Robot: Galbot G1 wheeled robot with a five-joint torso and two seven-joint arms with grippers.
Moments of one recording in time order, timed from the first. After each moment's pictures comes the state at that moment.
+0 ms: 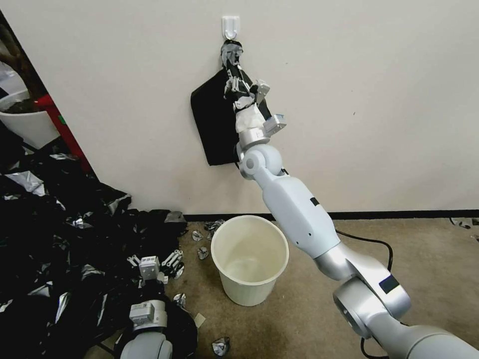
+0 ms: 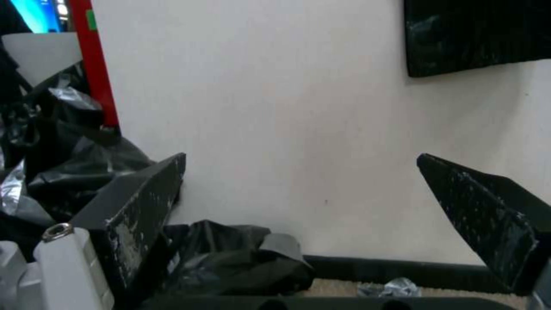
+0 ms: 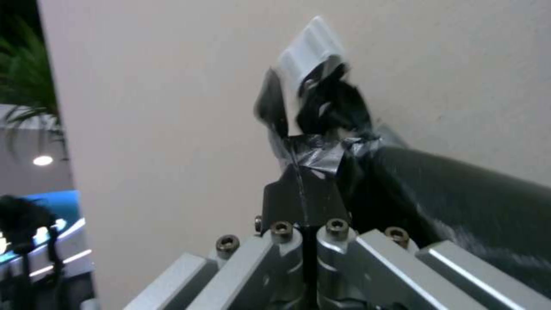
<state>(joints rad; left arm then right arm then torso) 1.59 -1.51 -0.53 -1.87 0.00 -0.31 -0.18 -0.34 1.54 -0.06 1.25 0.89 0.39 -0.09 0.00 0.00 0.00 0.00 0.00</state>
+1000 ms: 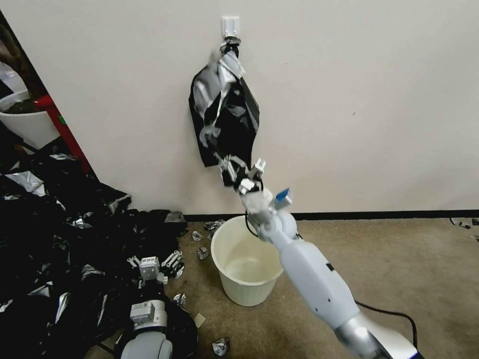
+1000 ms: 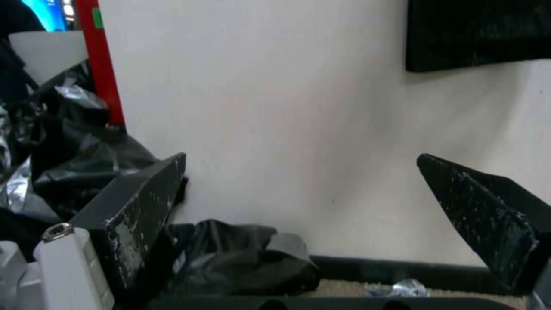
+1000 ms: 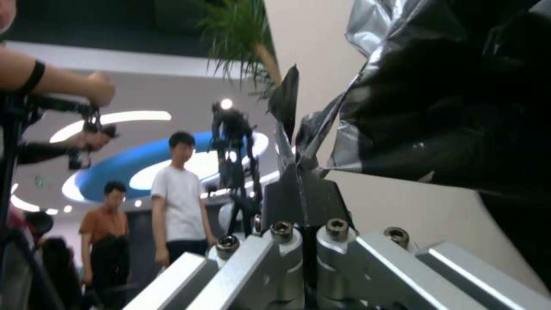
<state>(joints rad) 1.58 -1.51 -0.54 -1.85 0.00 -0.31 -0.18 -0.73 1.45 0.00 1.36 0.90 0.43 -0.82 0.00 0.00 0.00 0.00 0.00</state>
